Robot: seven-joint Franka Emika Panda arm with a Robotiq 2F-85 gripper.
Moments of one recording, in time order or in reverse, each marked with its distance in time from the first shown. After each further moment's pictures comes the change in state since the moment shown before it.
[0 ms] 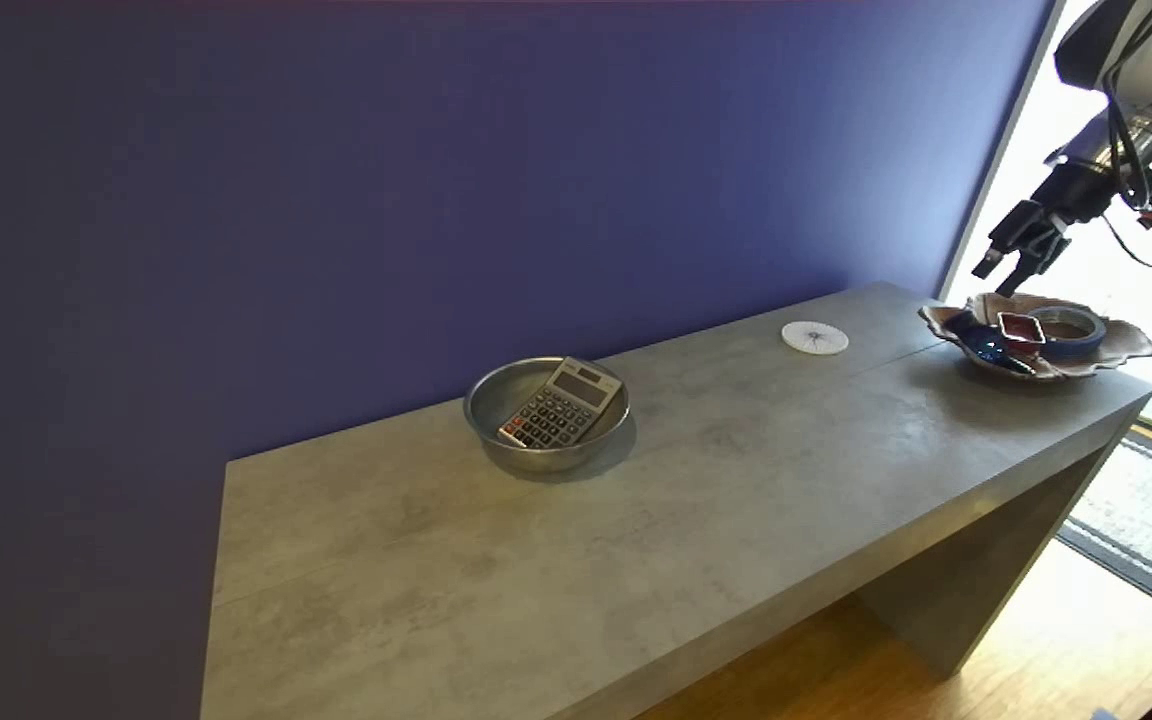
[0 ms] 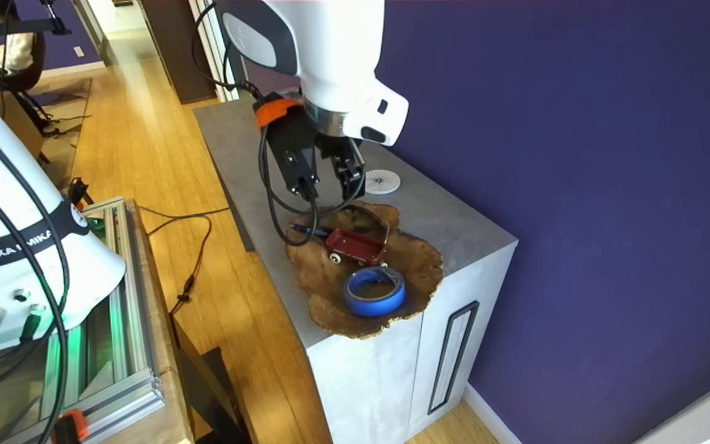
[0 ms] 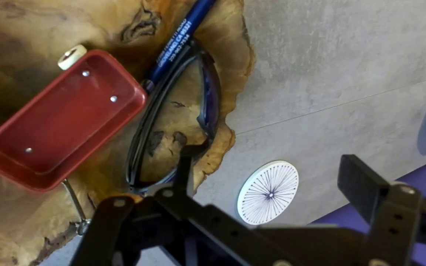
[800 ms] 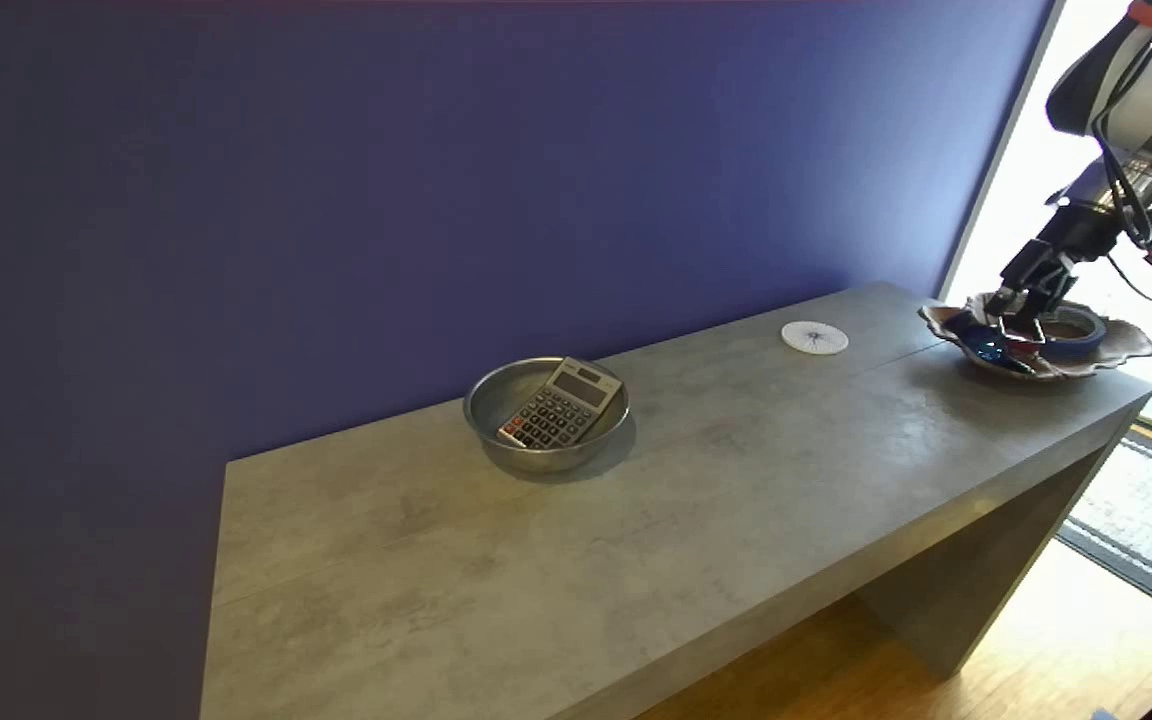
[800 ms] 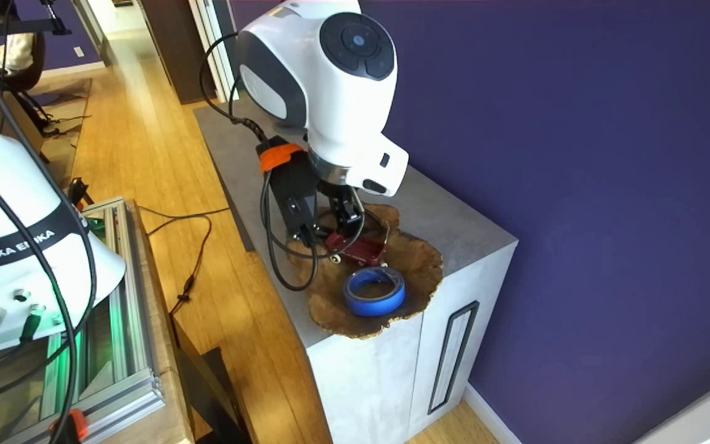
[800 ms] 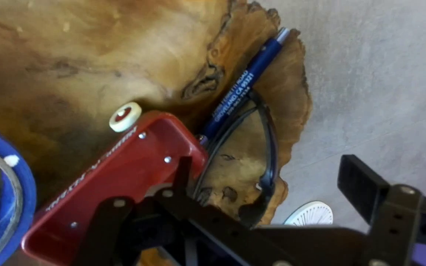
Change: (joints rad) arm -0.360 0.130 0.297 0.033 -0.017 -0.006 -0.083
